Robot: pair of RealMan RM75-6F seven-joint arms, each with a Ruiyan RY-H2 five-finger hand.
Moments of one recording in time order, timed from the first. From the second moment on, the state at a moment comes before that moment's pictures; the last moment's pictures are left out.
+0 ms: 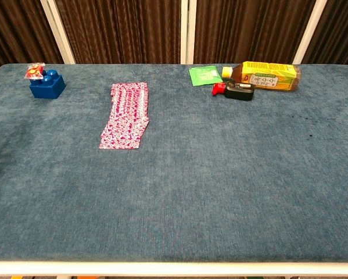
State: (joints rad) left arm -0.21 -1.31 -0.09 -1.64 1.45 1.44 0.30; right arm 0.14 -1.11 0.14 -1.64 -1.32 1.40 -0.13
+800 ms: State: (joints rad) left arm -0.25 -1.33 -0.05 -1.65 1.47 1.36 0.35; right arm 0.14 -1.11 0.14 -1.63 -1.31 1.39 -0.13
